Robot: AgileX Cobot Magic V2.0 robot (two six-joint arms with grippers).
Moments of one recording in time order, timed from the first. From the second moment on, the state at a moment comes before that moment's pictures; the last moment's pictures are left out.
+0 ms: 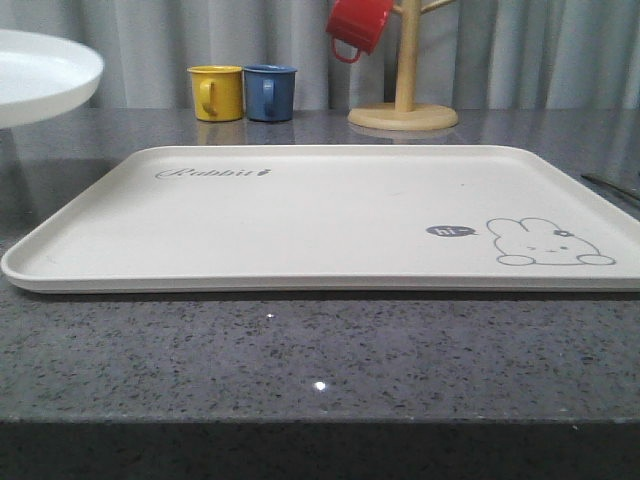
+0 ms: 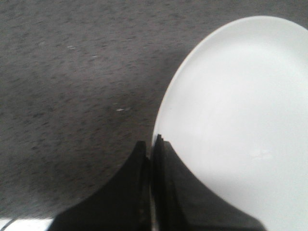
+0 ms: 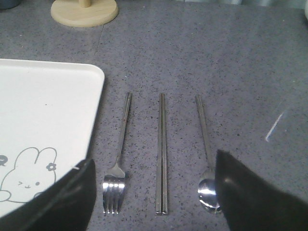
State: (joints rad) left arm 0.28 1.39 -1.22 -0.52 0.94 0.39; right arm 0.01 0.54 -0.65 -0.04 0.61 0.07
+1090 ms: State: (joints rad) left arm -0.22 1.69 -1.25 -0.53 0.84 0.39; right arm 0.01 0.54 -0.65 -0.04 0.61 0.07
